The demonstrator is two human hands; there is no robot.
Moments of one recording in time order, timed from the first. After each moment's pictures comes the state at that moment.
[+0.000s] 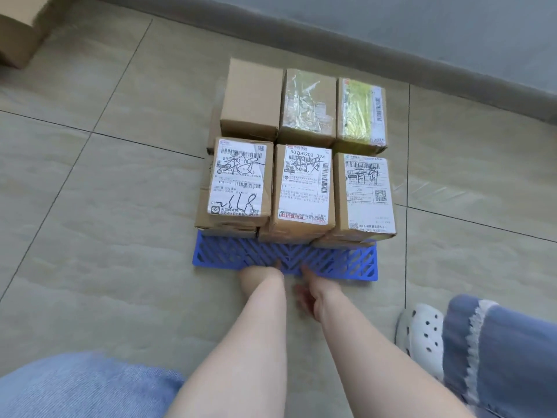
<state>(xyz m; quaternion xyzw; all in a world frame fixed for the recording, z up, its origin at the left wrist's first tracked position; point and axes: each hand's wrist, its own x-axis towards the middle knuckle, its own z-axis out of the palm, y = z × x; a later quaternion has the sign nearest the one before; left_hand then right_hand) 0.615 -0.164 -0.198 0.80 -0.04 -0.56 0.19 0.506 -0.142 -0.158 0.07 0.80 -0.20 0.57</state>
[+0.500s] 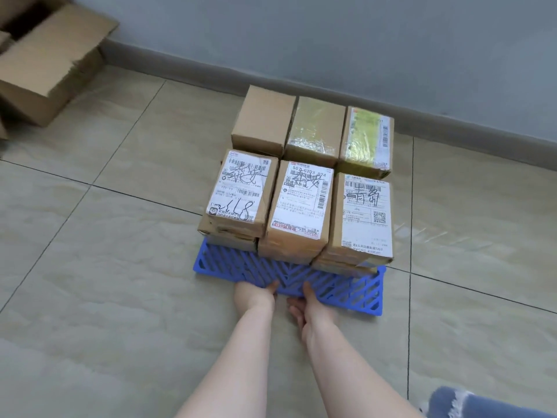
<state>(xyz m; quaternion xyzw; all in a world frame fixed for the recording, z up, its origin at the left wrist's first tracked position) 0.572 -0.255 -0.231 0.77 -0.05 -0.54 0.34 0.476 -0.233 -0.168 0.13 0.71 -0.40 0.57</state>
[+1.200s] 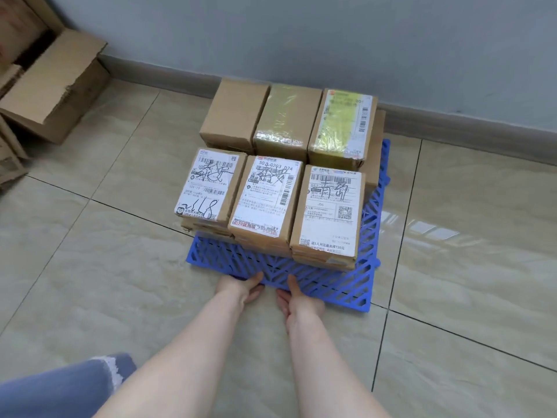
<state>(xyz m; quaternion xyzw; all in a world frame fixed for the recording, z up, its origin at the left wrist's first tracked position) 0.504 -0.335 -0.137 0.77 0.02 -0.55 0.33 0.398 -0.315 -0.169 0.15 0.68 -0.34 0.63</state>
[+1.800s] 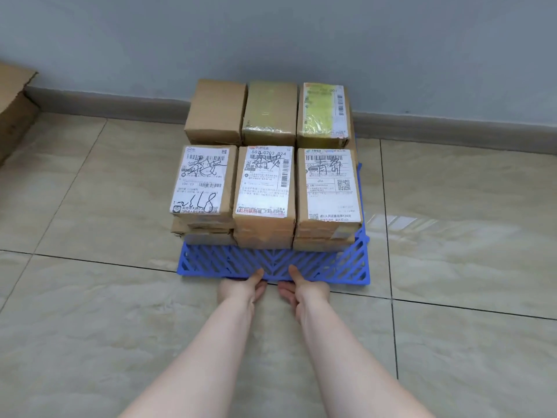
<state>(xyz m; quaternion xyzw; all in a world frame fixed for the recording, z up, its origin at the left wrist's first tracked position) 0.515 -0.371 -0.155 0.71 0.01 -0.59 0.38 0.413 -0.351 -0.165 0.10 0.69 -0.40 0.60</state>
